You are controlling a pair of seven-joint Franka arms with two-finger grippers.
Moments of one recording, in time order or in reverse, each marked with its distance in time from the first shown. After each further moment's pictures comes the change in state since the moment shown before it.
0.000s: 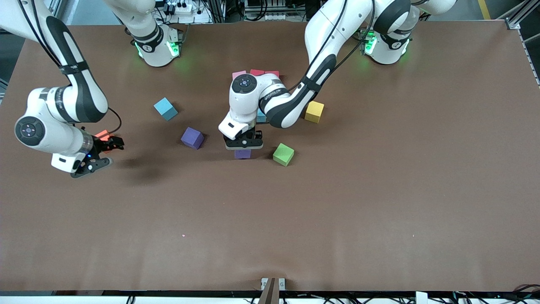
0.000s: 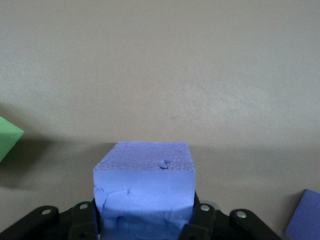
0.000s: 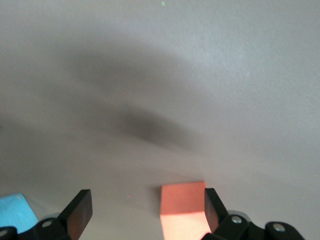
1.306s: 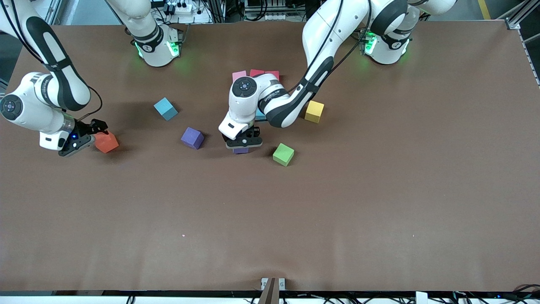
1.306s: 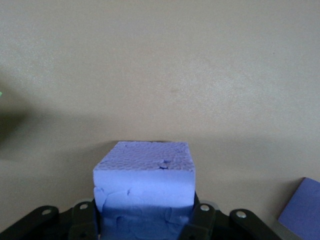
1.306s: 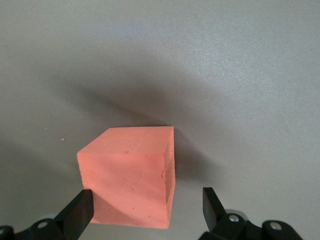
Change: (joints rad) left arm -0.009 0.020 0.000 0.004 -0.115 0.000 0.001; right arm -0.276 0.000 0.010 -0.245 0.009 0.284 -0.308
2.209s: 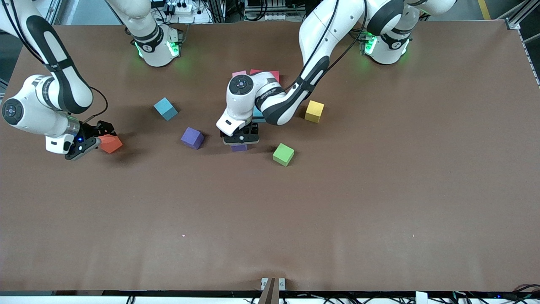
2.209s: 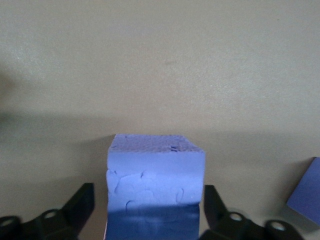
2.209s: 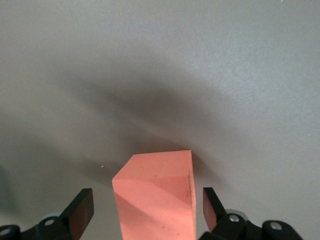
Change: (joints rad) left arm -0.026 0.018 0.000 0.000 0.000 0.004 0.006; right arm 0.000 -0.004 0.071 0.028 0.092 -0.049 -0.037
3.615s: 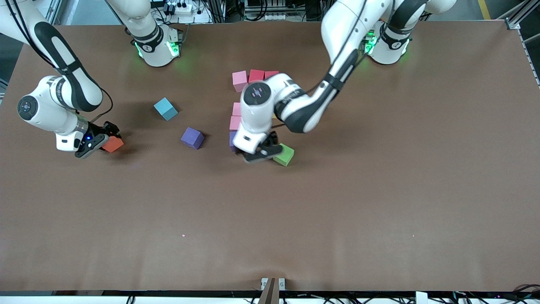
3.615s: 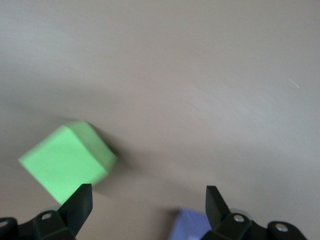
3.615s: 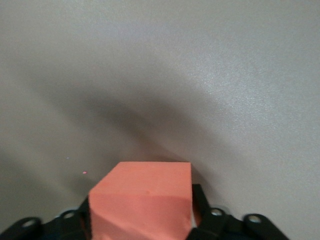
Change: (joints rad) left arm 0.178 -0.130 0.019 0.017 -0.009 -0.261 -0.129; right arm -0.017 0.050 -0.015 -0.079 -0.049 0.184 -0.075
